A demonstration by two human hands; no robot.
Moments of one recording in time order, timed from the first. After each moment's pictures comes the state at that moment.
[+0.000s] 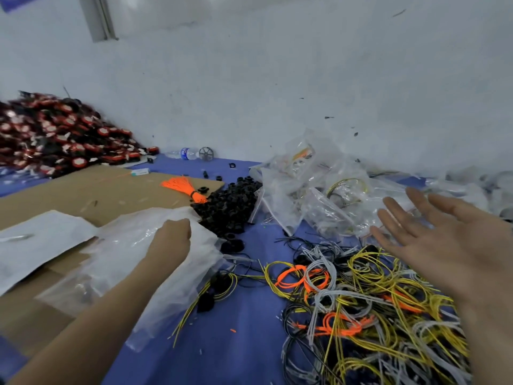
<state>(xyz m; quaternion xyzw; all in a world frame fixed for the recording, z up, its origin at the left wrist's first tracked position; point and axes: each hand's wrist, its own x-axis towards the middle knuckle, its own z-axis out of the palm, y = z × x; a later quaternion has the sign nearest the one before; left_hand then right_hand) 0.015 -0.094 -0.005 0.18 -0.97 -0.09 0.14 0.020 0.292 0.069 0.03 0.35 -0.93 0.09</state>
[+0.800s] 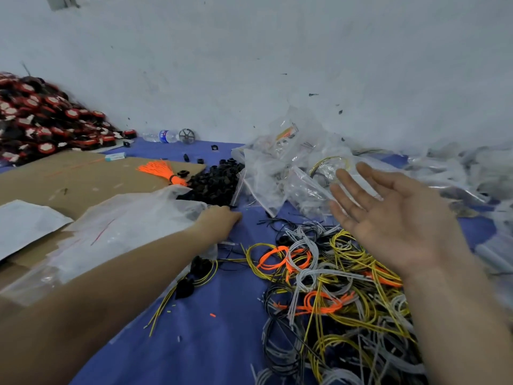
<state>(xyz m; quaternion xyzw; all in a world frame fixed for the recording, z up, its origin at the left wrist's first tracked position) -0.077 -0.023 -0.041 -0.06 -0.98 0.19 -0.01 0.019 0.266 0.063 0.01 0.37 -0.92 0.13</state>
